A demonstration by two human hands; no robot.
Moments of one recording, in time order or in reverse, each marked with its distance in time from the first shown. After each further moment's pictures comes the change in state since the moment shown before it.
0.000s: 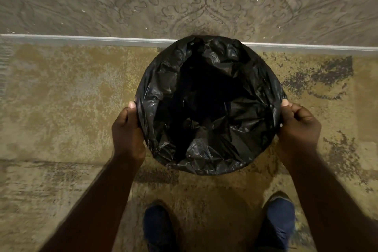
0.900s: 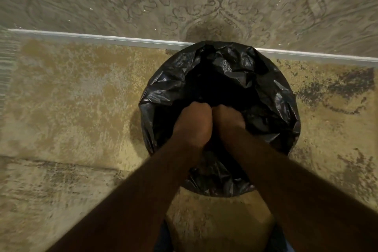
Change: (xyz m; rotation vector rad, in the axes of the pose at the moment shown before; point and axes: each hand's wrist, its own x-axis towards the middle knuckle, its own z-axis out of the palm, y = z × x) left_hand 0.013 0.012 0.119 1.487 -0.459 0.275; right_hand 0.011 0.027 0.145 -1.653 -0.842 -0.267
